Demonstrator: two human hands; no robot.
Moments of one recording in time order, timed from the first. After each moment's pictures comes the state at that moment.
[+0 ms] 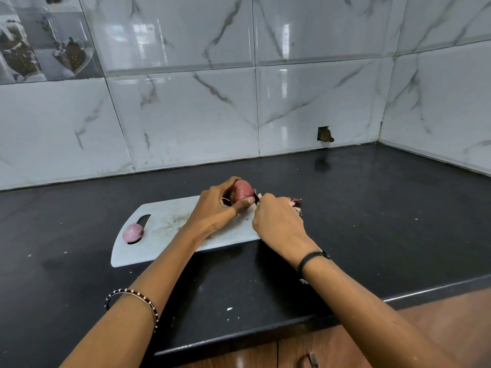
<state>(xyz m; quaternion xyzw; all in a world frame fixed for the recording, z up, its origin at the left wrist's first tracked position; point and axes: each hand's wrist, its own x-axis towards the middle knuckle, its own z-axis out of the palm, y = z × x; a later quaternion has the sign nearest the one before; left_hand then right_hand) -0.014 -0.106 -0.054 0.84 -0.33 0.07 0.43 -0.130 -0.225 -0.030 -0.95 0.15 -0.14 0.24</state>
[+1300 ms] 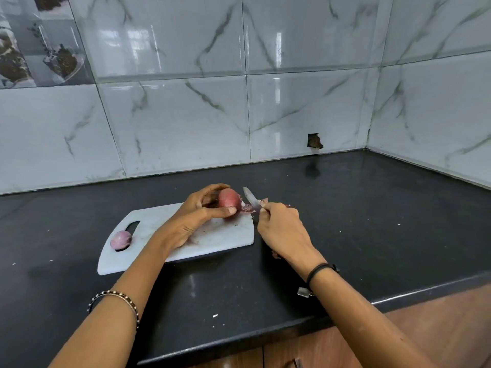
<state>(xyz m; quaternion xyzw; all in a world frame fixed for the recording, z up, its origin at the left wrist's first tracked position) -0.010 -0.090 -0.046 0.76 -0.31 -0.09 0.57 -0.135 -0.257 -0.046 -0.91 0.15 -0.19 0.35</state>
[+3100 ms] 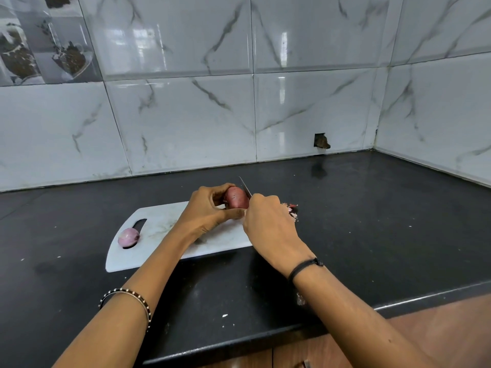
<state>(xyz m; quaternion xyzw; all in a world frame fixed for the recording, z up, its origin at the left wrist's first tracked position) -0.012 -0.096 -0.046 0.80 -0.33 0.02 0.50 -0.135 -0.215 -0.017 -0.96 0.13 -0.19 0.17</state>
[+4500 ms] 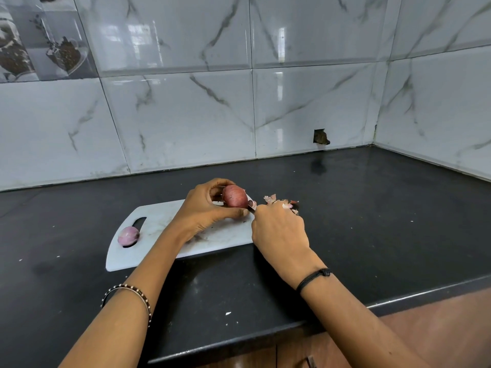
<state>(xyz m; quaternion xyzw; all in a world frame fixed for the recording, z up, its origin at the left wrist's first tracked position) -0.012 -0.092 -0.044 0.80 -0.31 0.02 0.51 -0.138 -0.213 -0.034 -0.97 0.14 -0.22 0.02</state>
